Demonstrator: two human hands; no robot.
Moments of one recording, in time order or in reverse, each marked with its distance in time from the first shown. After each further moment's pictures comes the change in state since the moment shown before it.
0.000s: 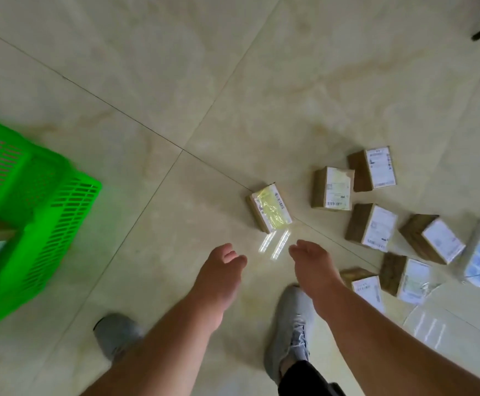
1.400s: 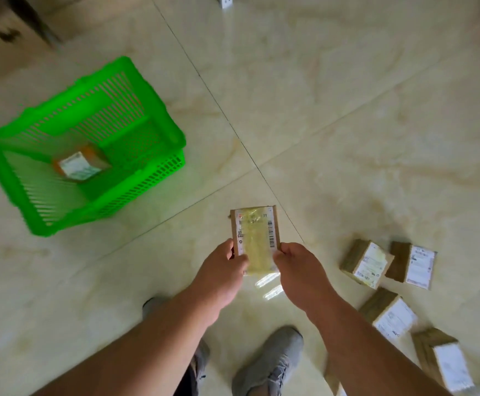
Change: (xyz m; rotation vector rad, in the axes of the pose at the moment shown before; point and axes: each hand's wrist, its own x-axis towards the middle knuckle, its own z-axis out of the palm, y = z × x) left_hand -0.077 0.014 -0.063 -0.123 0.177 0.168; right_hand -0.066 -0.103 0.026 -0.480 -0.270 -0.511
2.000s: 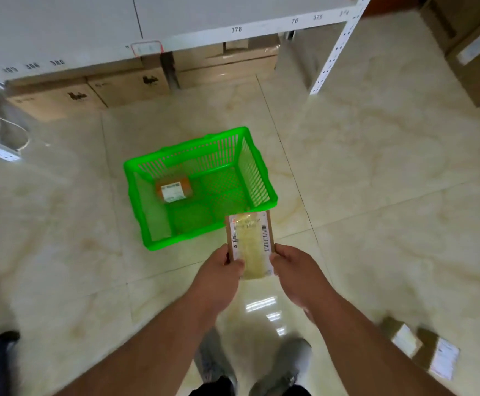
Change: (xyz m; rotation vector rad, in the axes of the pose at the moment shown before) left_hand -0.083 0.022 -0.244 -0.281 0.156 0.094; right_hand -0.064 -0.276 0.075 -0.087 -0.143 -0.149
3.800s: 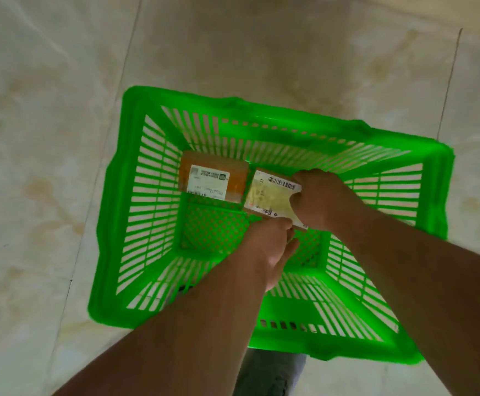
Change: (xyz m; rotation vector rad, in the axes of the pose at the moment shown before) left_hand 0.438 -0.043 -0.070 -1.196 0.101 -0.384; right_hand 0.506 -0.111 0.152 -1.296 -0.208 -0.477
